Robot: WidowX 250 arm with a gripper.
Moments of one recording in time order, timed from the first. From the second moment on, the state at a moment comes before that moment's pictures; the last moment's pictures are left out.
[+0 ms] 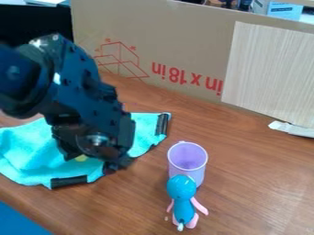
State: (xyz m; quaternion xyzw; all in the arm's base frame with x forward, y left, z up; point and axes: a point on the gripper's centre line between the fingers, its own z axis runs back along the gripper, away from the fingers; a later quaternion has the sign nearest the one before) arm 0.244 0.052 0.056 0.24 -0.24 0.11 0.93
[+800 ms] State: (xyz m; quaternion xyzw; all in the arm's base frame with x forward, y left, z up) arm 0.236 0.047 0.073 0.23 -0.26 0.11 0.93
